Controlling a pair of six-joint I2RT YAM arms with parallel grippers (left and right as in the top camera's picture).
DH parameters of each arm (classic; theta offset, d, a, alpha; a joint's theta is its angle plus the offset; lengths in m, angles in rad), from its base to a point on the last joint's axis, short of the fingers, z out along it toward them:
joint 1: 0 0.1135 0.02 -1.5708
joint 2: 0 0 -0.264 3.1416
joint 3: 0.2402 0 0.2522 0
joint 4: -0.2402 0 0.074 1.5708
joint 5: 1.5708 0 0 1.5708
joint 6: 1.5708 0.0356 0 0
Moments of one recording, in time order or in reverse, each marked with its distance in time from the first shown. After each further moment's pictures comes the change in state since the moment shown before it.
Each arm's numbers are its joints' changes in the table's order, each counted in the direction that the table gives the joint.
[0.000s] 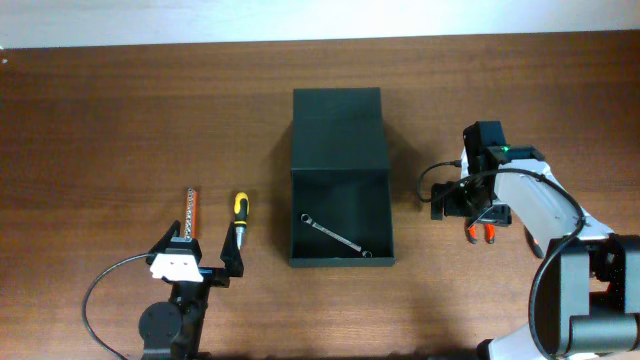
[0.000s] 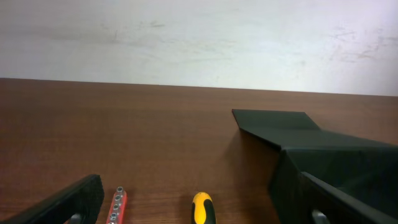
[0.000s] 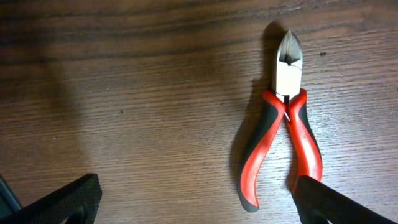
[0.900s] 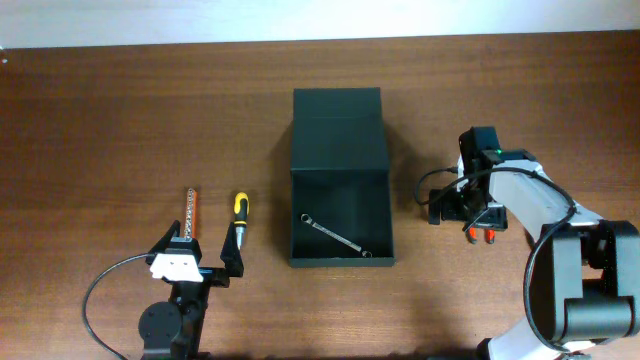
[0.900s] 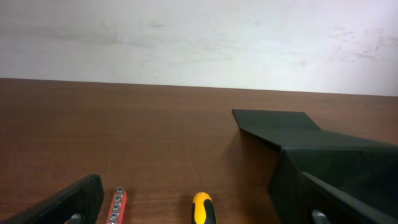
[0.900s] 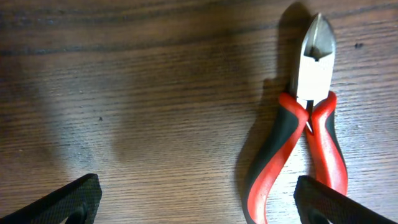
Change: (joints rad) left arm 0.000 0.000 0.000 0.000 0.000 0.000; right arm 0.000 0.052 -0.031 0.042 0.000 0.001
